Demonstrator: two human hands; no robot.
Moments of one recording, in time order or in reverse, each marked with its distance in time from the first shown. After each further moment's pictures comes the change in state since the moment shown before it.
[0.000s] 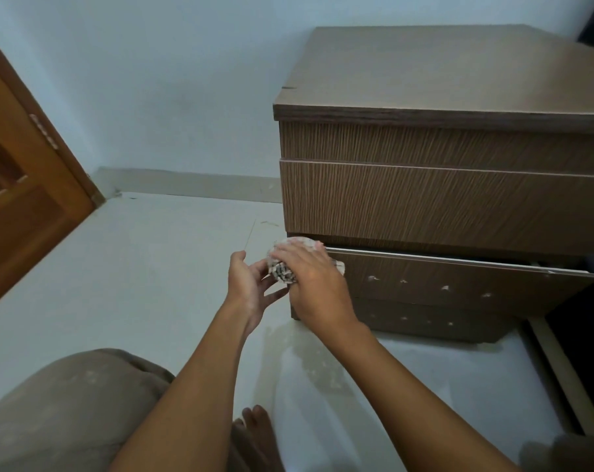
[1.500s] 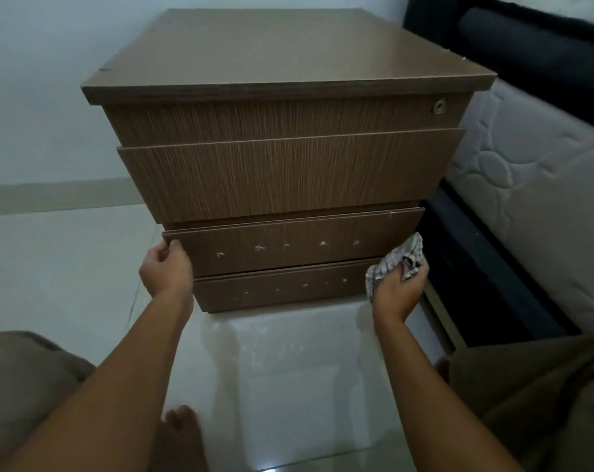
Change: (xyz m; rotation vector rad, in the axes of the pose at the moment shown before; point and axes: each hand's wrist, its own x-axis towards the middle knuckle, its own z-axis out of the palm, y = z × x) left_hand 0.000 -0.032 0.070 0.257 0.451 0.303; right_hand -0.149 0.173 -0.110 0.337 1.172 1.014
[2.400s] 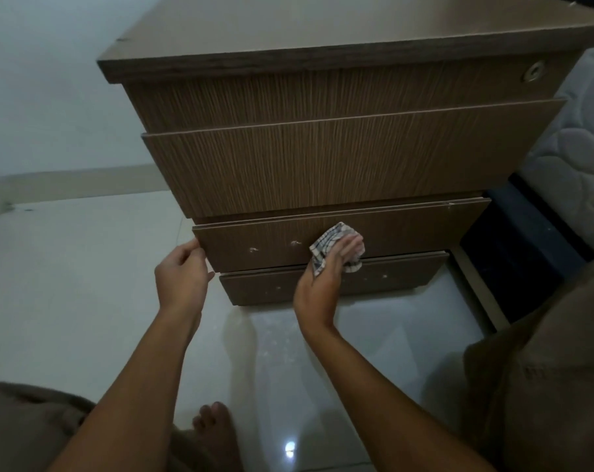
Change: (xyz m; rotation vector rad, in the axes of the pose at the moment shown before) left_hand 0.017 -0.001 -0.029 0.121 -0.174 0.071; right_hand -0.135 0.013 0.114 -0.126 -0.462 -0.322
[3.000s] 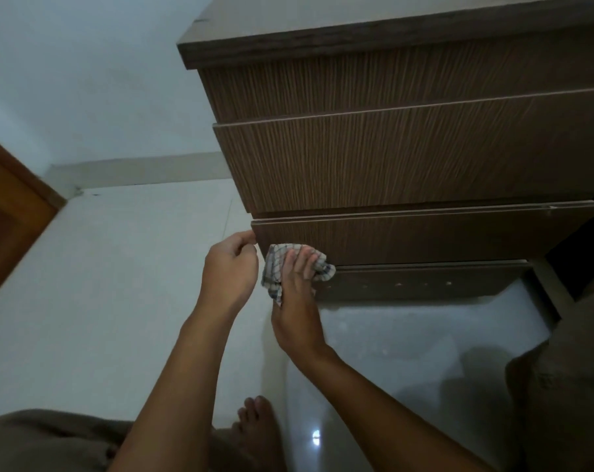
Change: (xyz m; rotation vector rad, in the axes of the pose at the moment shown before) left_hand 0.007 0.016 -0.020 0.411 -0.135 0.188; right_hand -0.067 -0.020 0.068 -0.326 -0.625 -0.232
